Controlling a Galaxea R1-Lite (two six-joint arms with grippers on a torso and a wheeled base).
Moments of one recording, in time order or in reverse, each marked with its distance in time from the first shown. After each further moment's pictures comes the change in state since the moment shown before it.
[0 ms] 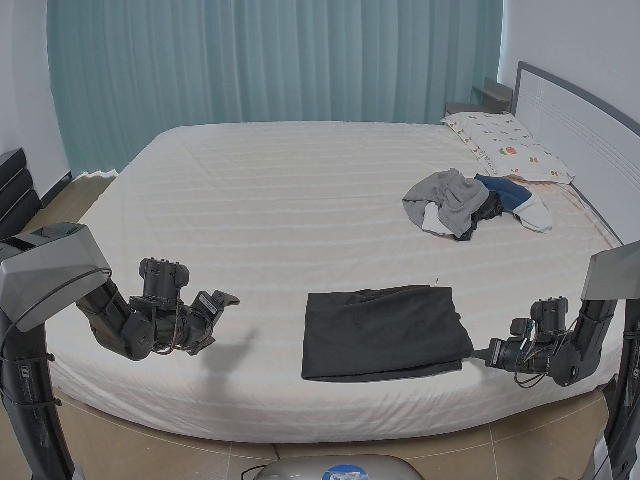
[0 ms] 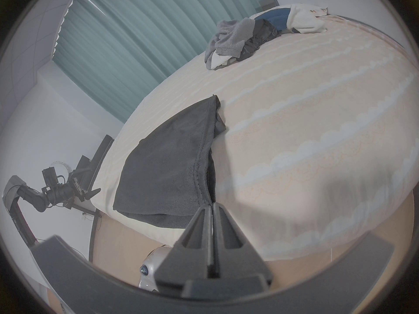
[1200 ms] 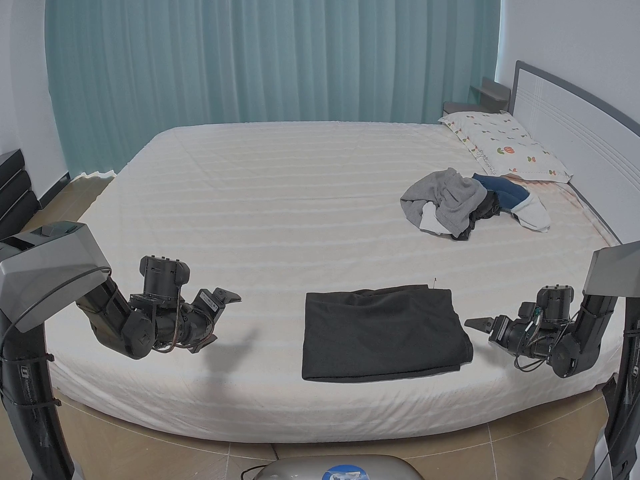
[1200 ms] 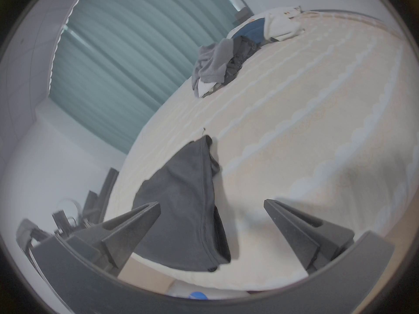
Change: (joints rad) left arm -0.014 -0.005 -0.013 0.002 -0.009 -0.008; right arm -0.047 0.027 -0.104 -0.087 -0.001 0.249
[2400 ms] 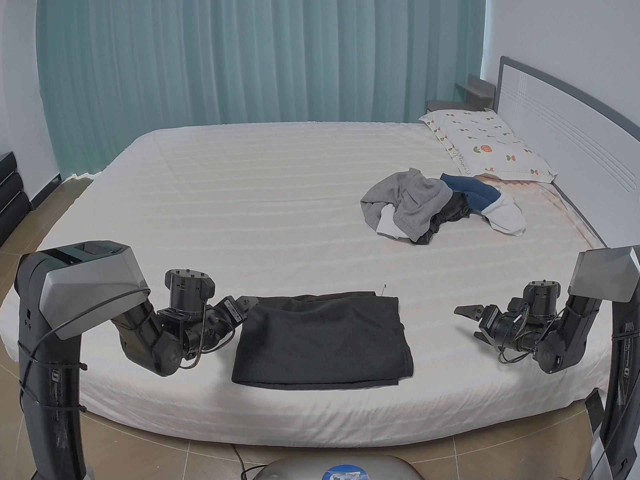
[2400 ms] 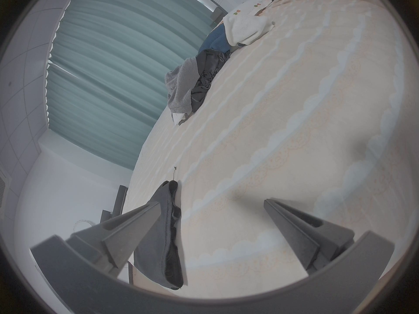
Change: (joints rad) left arm -0.062 0.167 -0.011 -0.269 0.165 0.277; right arm 0.039 0.075 -0.099 -0.009 0.008 0.160
